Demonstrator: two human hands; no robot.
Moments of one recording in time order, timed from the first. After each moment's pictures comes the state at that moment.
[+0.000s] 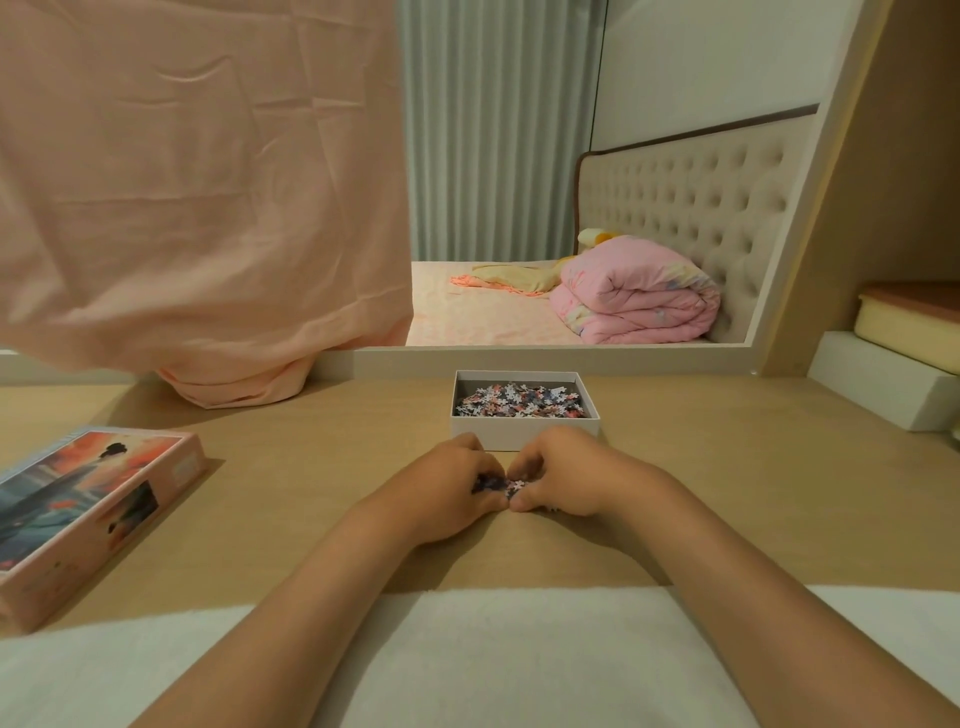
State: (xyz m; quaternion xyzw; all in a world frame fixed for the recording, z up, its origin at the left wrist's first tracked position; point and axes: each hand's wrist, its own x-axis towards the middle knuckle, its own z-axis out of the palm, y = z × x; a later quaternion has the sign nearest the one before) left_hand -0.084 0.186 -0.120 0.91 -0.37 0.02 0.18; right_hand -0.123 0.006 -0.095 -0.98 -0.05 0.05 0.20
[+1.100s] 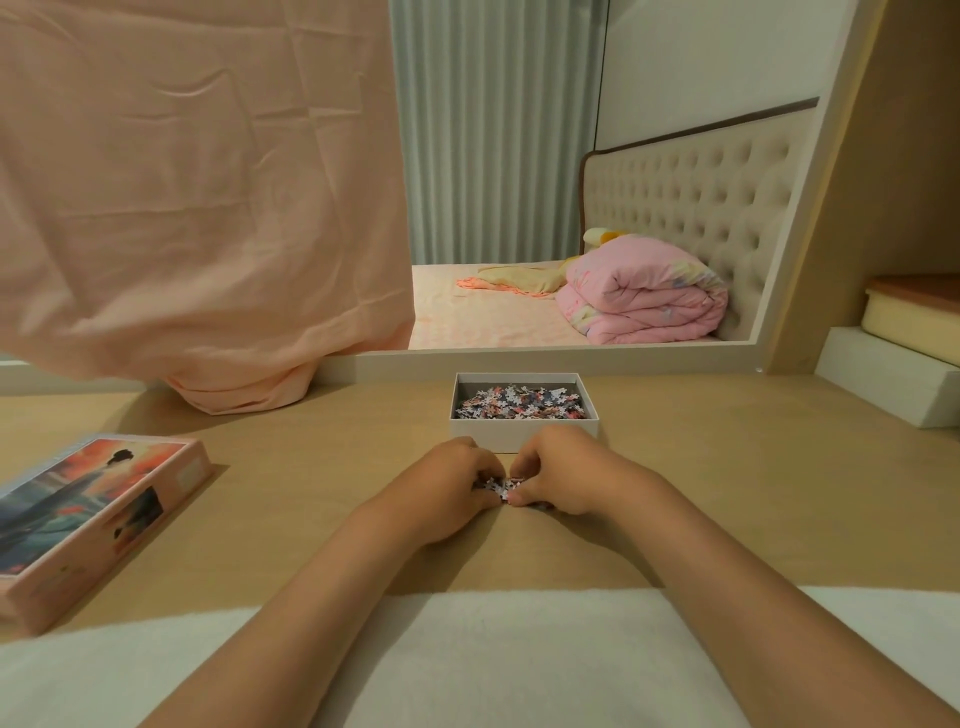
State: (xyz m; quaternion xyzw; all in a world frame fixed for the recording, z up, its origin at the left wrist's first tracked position) left_hand -0.087 0.182 -0.115 0.92 -0.36 0.03 0.18; right_hand -0.125 0.012 -0.090 -0.98 -0.02 0.04 0.21
